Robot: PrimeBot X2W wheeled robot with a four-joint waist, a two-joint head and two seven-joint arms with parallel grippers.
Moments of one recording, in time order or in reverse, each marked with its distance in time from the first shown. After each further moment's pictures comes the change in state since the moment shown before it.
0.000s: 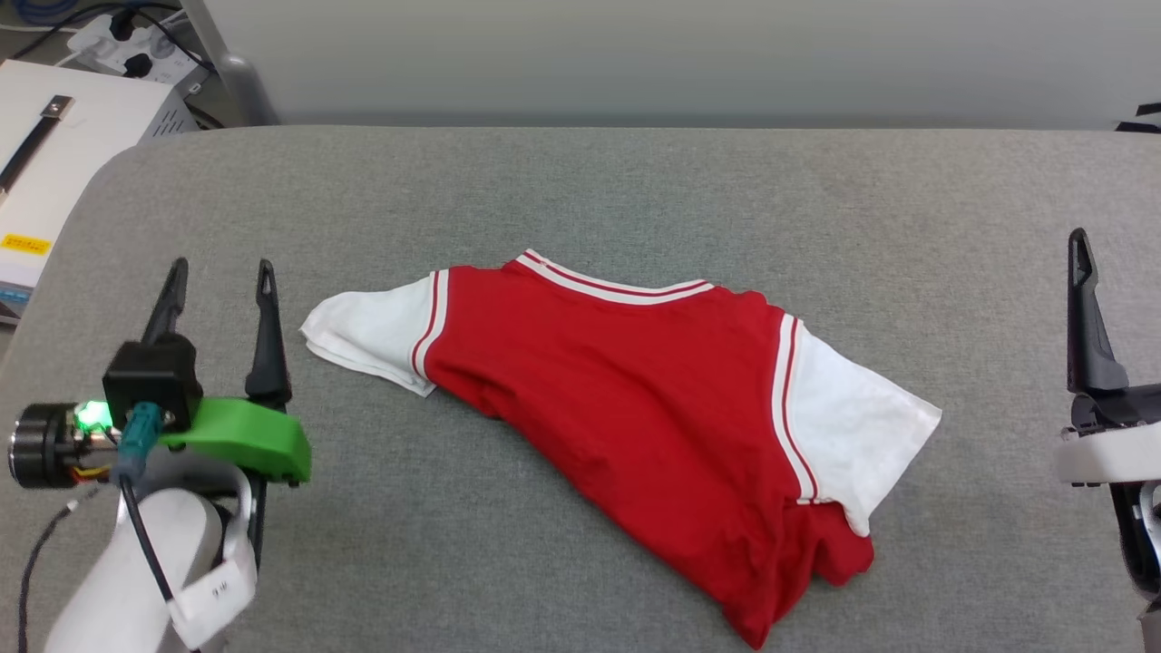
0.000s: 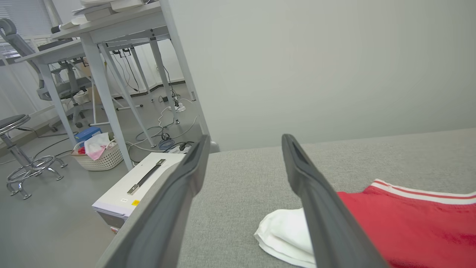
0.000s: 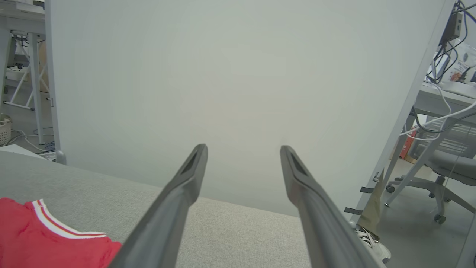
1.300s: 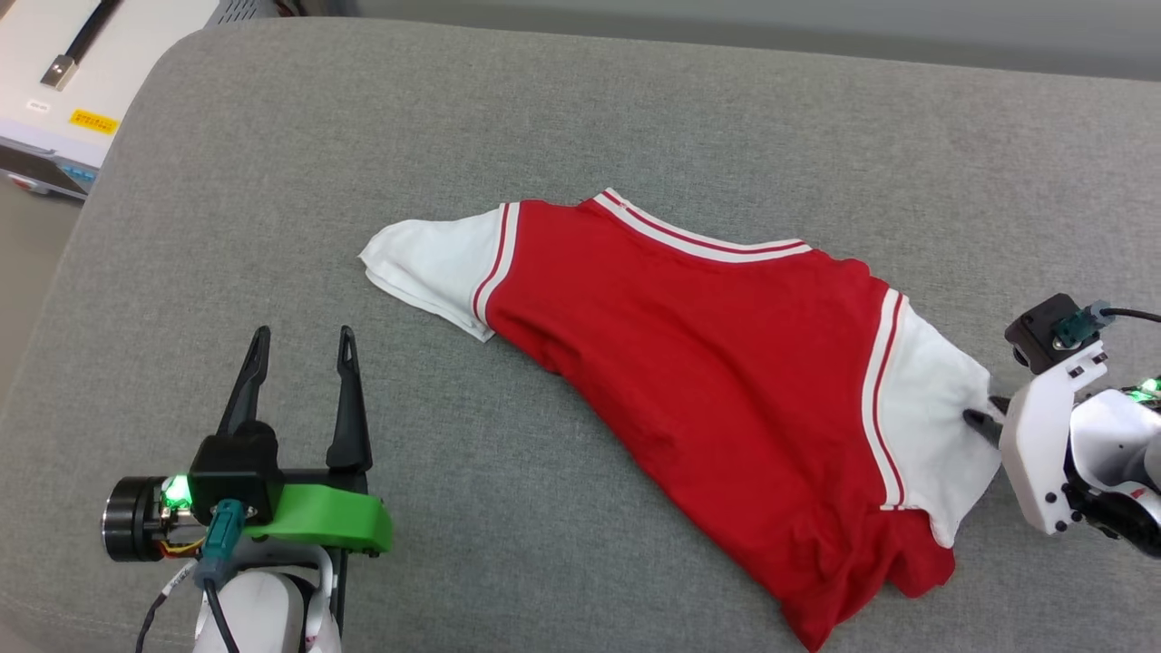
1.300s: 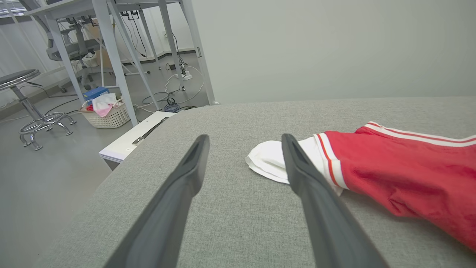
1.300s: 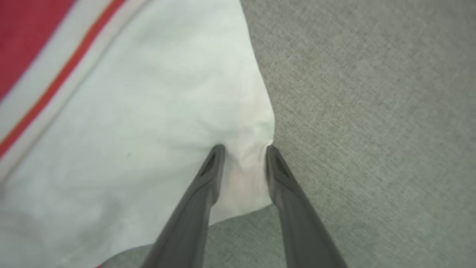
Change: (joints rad) left arm 0.233 -0.355 0.289 -0.144 0.357 -0.190 0.000; right arm -0.358 -0.485 0.844 0.416 0.635 -0.001 0.779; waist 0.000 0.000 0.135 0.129
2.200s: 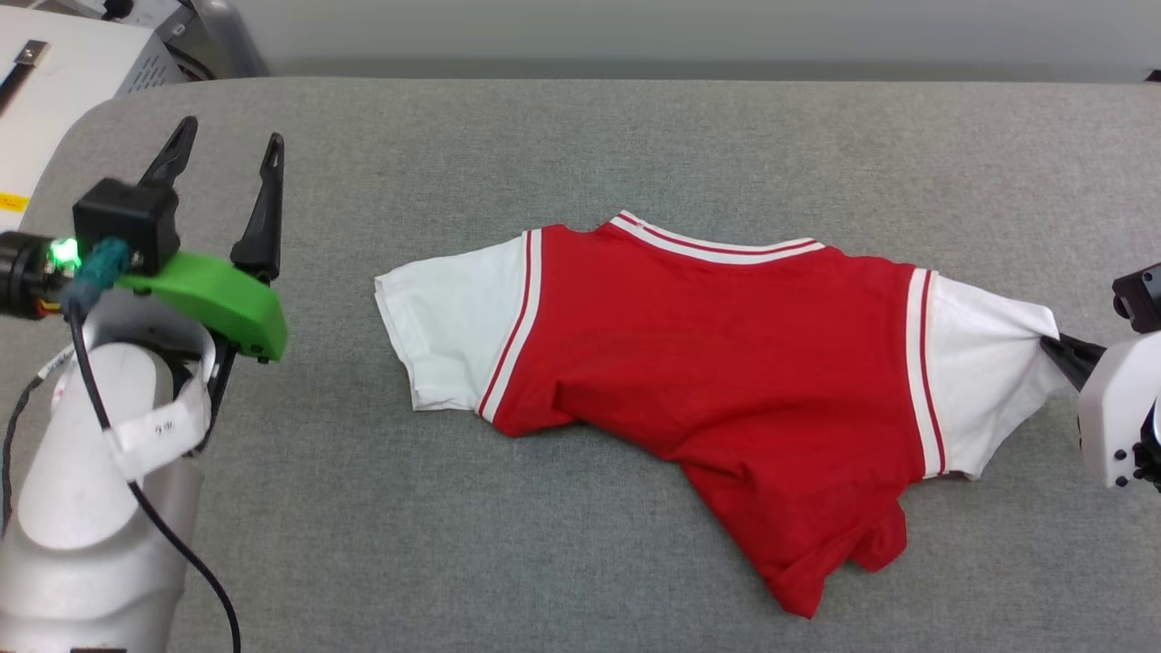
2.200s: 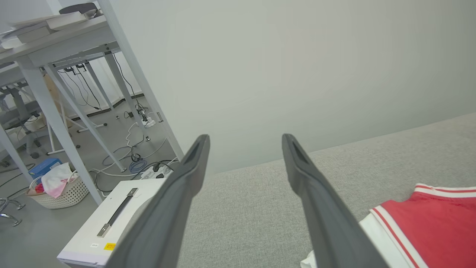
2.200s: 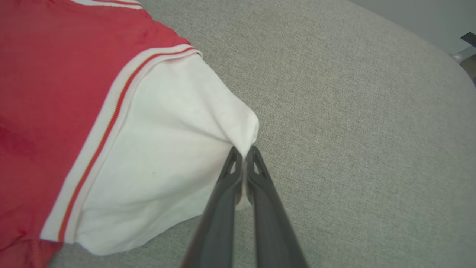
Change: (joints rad) left arm -0.431 0.190 -0.007 0.267 -0.068 -0.223 0.113; right arm -0.014 -0.023 -0.112 0.092 0.008 0.002 -0.280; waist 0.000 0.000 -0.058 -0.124
